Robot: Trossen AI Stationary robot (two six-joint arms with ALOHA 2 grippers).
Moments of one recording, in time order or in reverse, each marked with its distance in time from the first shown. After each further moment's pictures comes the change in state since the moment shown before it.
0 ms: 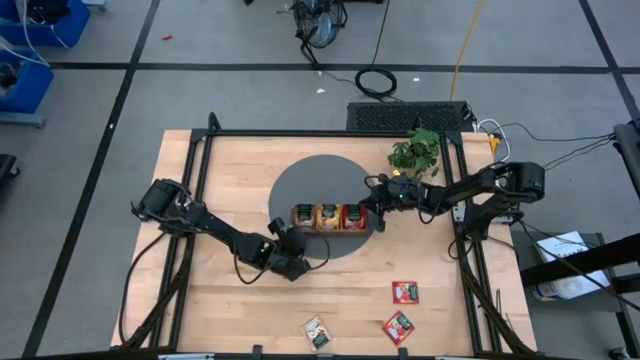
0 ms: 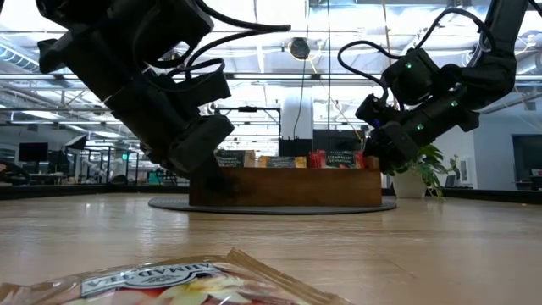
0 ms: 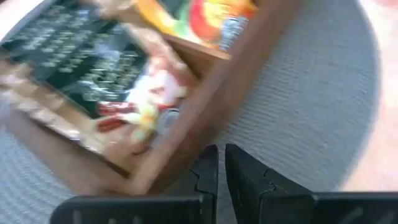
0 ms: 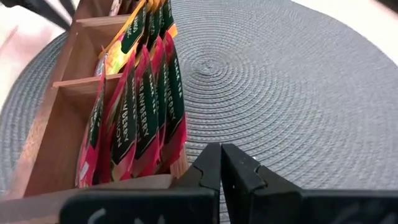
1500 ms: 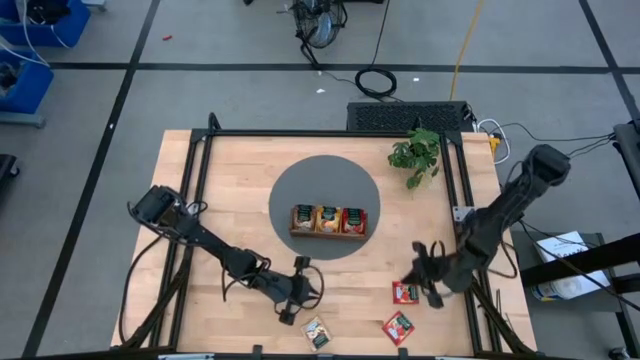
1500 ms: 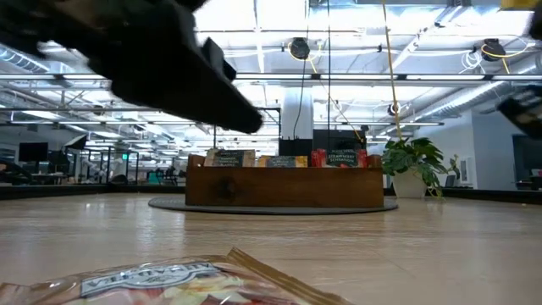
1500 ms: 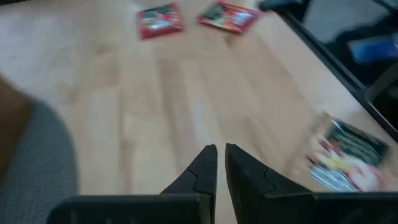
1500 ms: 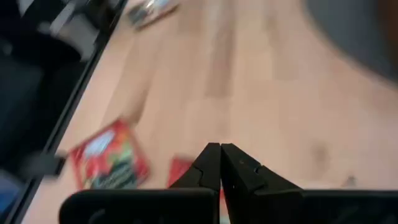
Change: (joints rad) left arm -0.155 0.000 0.025 0.444 0.469 0.596; right arm 1.136 -0.469 0.000 -0.663 0.528 0.730
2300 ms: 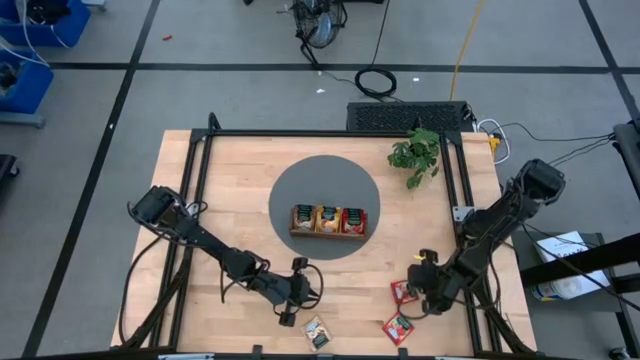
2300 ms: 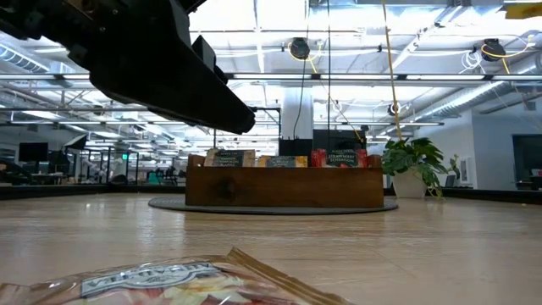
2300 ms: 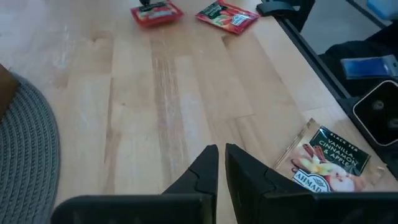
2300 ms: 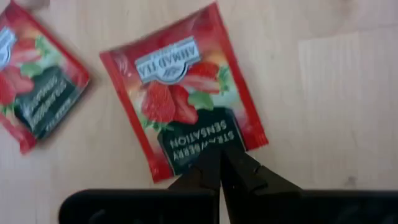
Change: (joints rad) left arm -0.012 0.000 0.000 -0.006 -0.003 -0.104; right arm 0.032 0.303 0.200 -0.420 -0.238 0.319
